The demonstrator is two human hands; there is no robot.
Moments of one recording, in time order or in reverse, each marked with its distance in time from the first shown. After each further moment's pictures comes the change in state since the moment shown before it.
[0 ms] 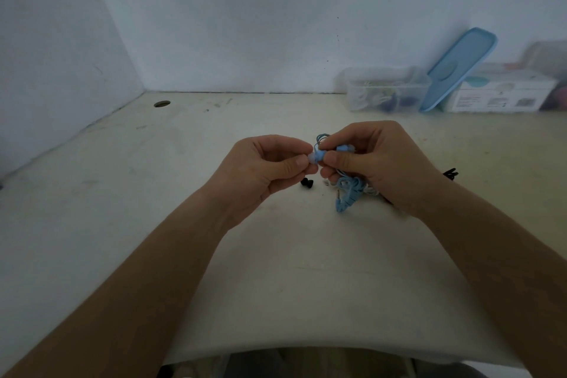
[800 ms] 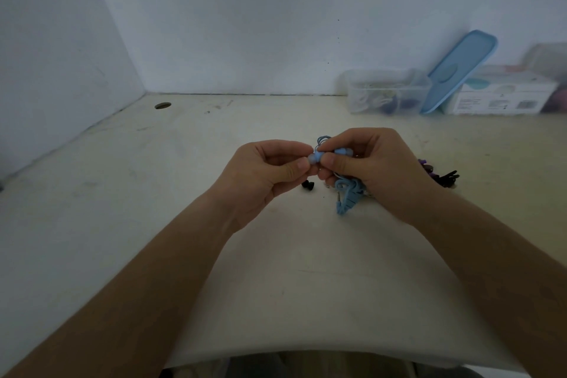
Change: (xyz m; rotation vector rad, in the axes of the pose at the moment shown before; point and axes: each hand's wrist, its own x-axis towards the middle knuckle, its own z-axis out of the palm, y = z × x) left_hand 0.005 -0.008 0.000 -0.083 0.003 0.009; right_hand 0.000 0.004 0.010 0.035 0.076 -0.007
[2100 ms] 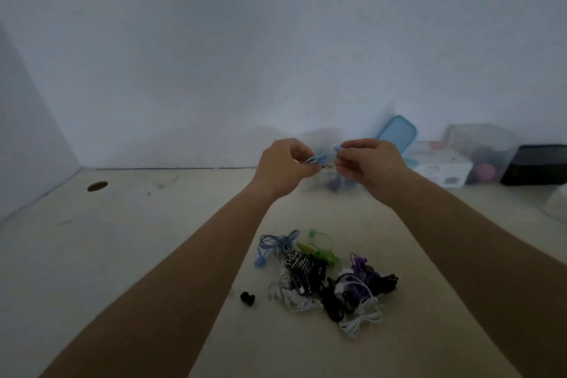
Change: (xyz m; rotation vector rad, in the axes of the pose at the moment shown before) left_hand 0.204 0.036 0.086 0.862 0.103 0.328; right_hand 0.127 -0.019 -0.135 0.218 0.521 0.279
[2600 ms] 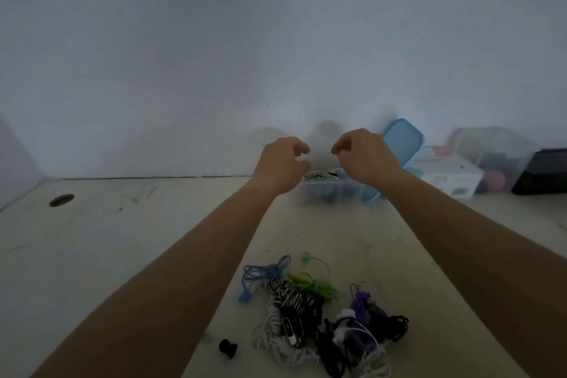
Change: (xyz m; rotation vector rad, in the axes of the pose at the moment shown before) left_hand 0.071 -0.028 0.030 0.227 -0.052 0.012; right_hand 0.081 0.003 -0.004 -1.145 0.052 -0.332
